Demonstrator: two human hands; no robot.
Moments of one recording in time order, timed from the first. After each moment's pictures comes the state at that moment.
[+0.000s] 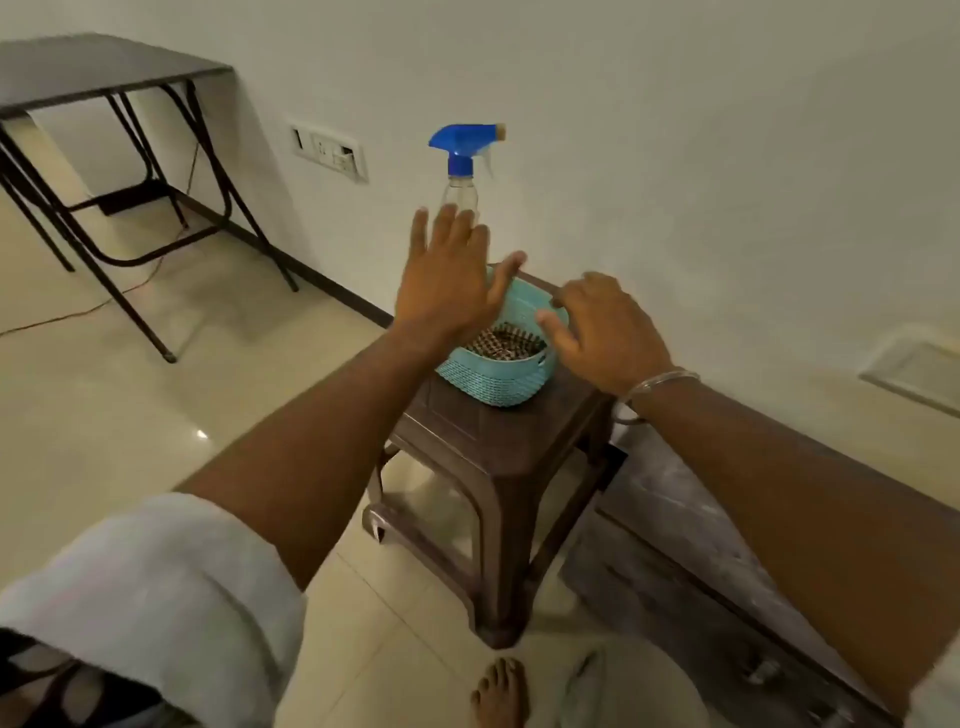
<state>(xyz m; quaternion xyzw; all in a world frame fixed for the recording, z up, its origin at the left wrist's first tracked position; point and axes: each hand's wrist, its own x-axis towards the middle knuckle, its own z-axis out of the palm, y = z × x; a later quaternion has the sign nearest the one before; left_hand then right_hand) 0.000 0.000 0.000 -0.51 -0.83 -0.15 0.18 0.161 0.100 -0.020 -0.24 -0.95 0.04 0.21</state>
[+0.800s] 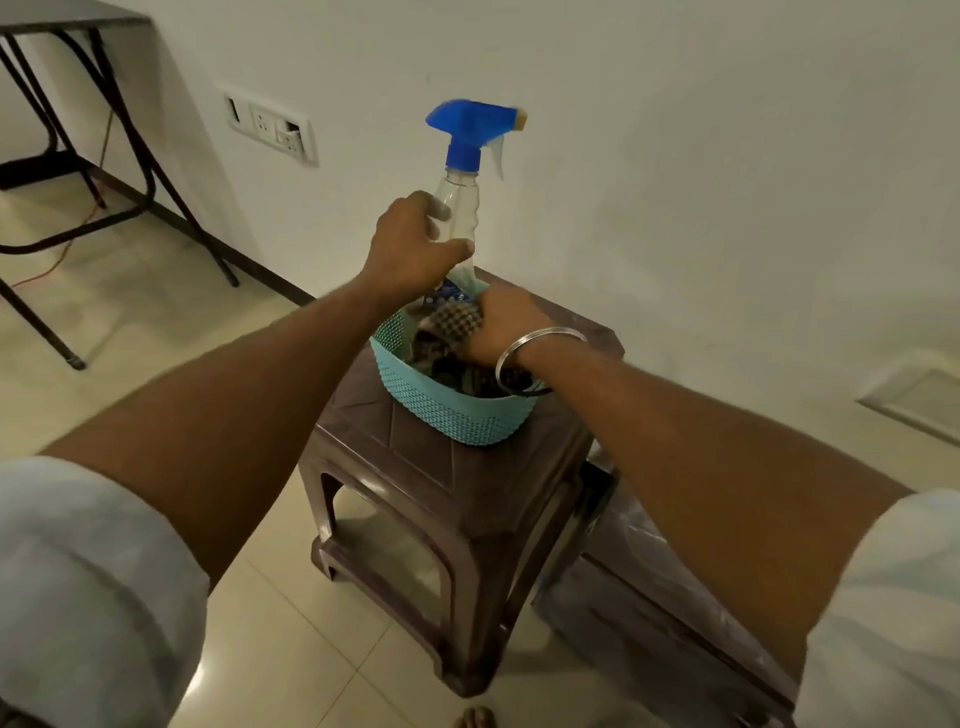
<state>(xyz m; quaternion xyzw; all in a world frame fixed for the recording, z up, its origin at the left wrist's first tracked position) -0.080 0.066 -0.017 -0.42 -0.78 -0.45 -0.08 0.040 0.124 -0.039 -0.32 -0.92 0.21 0.05</state>
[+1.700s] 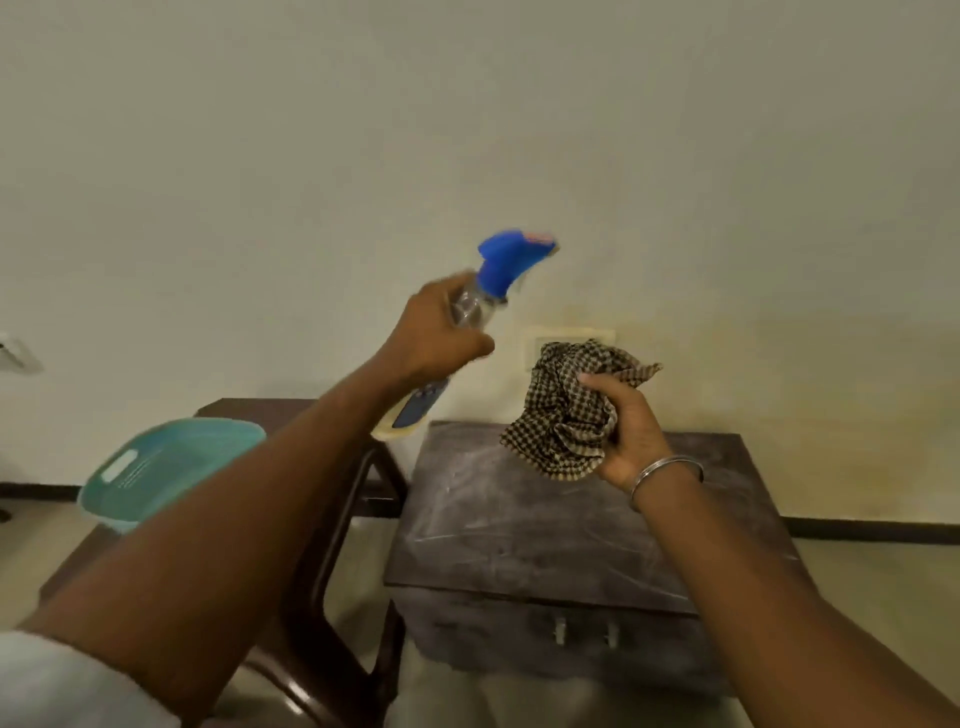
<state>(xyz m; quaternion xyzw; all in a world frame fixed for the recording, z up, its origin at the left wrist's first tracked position) 0.268 0.123 0.093 -0.70 -0.56 -0.39 -0.21 0.476 0.136 -0.011 -0.29 -0.23 0.79 0.49</state>
